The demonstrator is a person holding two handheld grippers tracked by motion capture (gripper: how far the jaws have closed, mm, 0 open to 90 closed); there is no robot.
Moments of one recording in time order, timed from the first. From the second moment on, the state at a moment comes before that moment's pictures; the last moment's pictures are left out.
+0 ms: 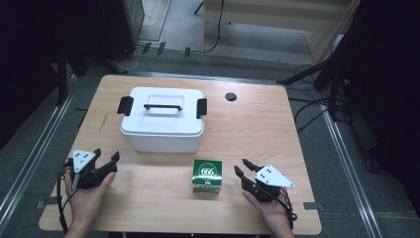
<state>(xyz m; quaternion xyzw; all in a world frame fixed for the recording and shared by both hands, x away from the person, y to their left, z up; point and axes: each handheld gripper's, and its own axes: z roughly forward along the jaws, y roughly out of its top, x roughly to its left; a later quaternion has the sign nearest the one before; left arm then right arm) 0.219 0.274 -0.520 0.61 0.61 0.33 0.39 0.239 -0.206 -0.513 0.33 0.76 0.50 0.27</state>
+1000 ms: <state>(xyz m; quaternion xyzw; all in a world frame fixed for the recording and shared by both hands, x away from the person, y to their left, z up) 0.214 0.276 -0.548 0.67 0.58 0.31 0.36 0.308 -0.215 -0.420 0.20 0.88 0.39 0.18</state>
